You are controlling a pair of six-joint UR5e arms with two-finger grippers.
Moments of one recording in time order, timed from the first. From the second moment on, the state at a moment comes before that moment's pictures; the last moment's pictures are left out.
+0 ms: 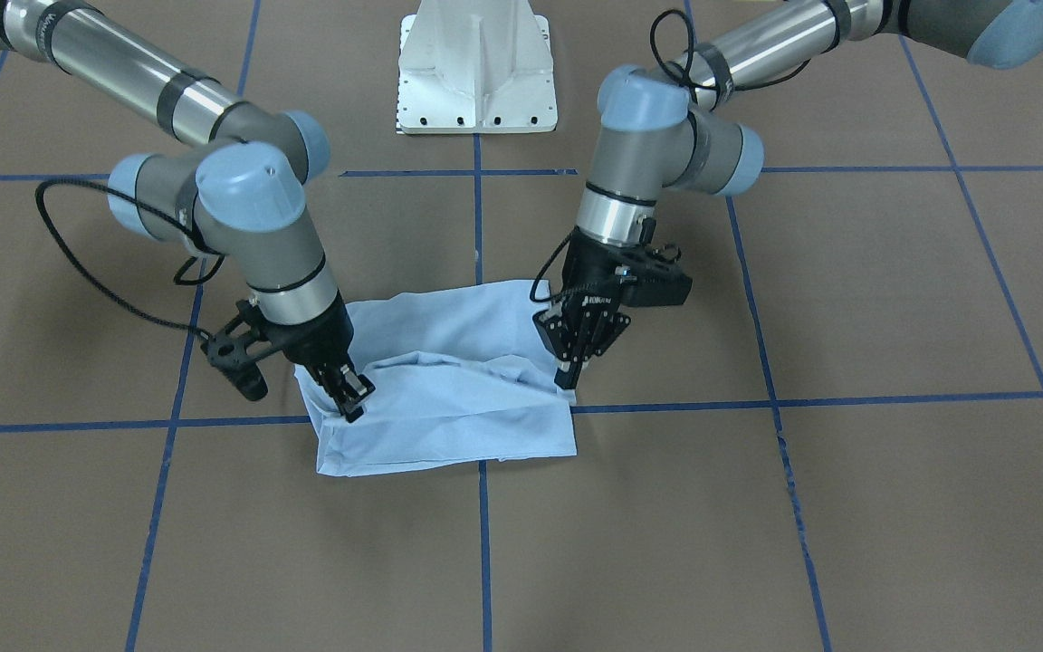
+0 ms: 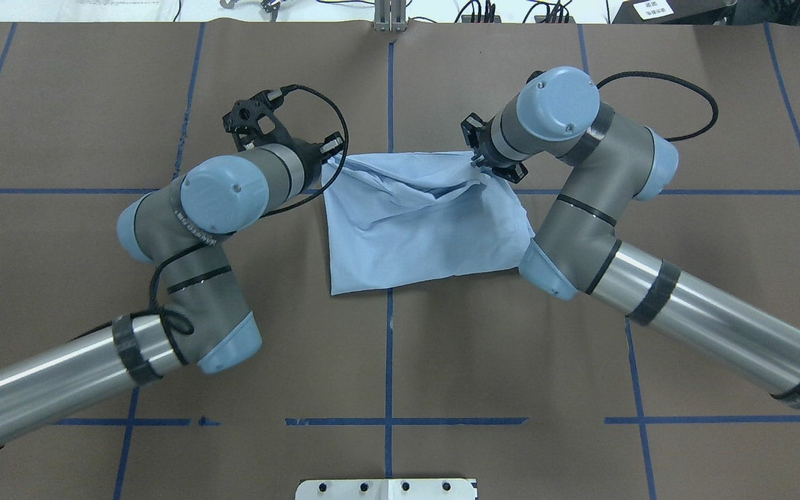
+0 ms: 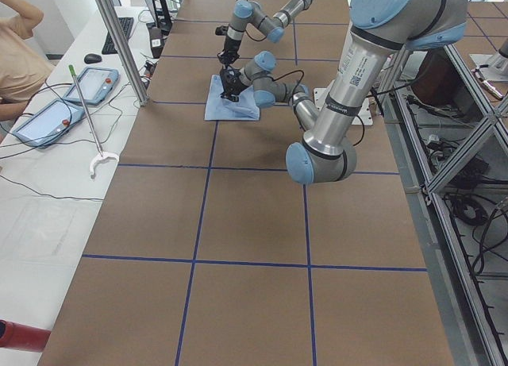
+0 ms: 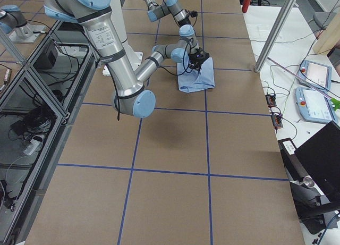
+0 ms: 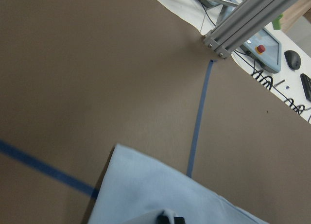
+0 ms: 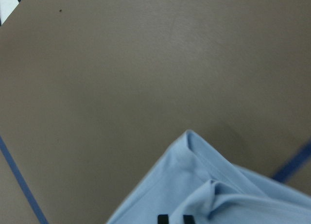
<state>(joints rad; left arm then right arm) -0.61 -2.26 -1.38 -2.26 -1.38 -1.57 0.75 -0.87 1.32 -1.11 1.80 1.81</state>
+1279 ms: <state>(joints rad) -0.78 -2.23 -1.49 -2.33 -1.64 -1.39 0.60 -1.06 1.72 -1.31 1.71 1.50</state>
